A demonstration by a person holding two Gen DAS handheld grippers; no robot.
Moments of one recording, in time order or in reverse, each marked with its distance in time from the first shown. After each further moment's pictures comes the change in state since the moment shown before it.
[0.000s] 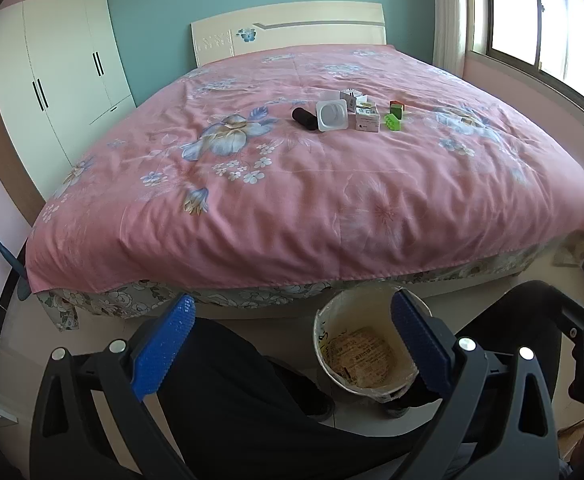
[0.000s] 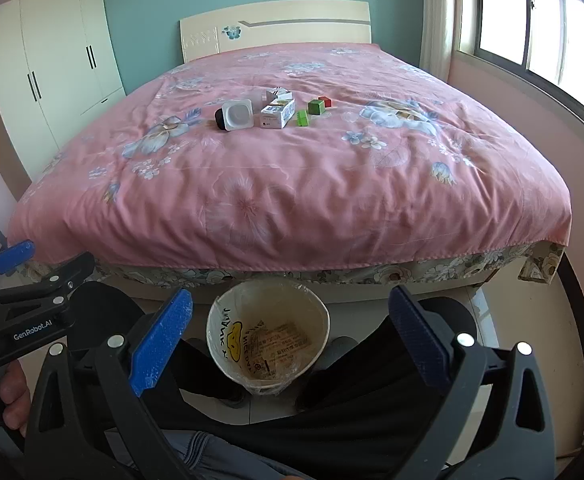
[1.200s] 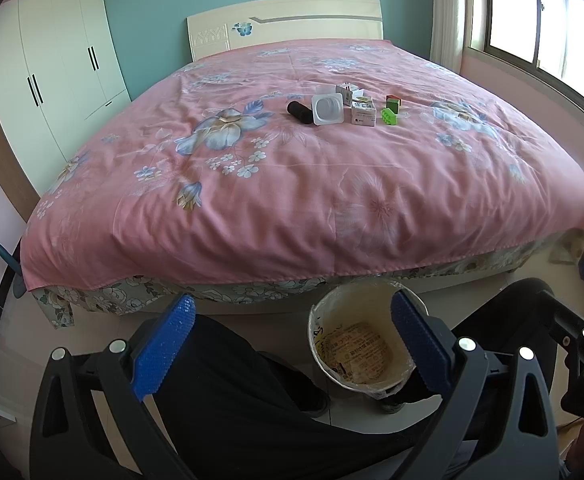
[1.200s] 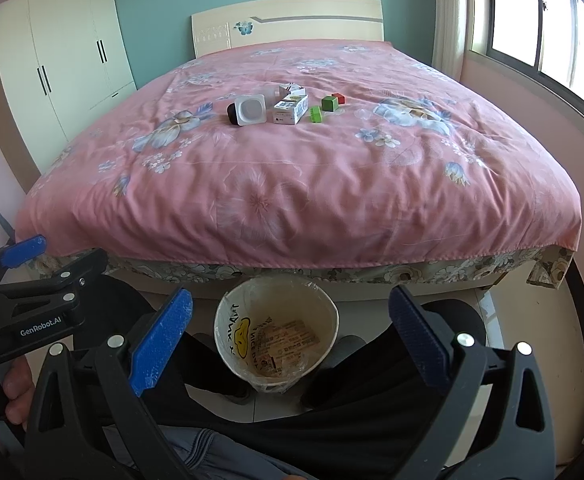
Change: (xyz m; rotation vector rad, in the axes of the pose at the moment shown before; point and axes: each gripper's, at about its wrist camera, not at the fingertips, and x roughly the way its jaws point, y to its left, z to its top) left arm 0.004 -0.001 0.006 0.005 0.032 -0.018; right arm 0.004 0.003 0.001 -0.022 0.018 0.041
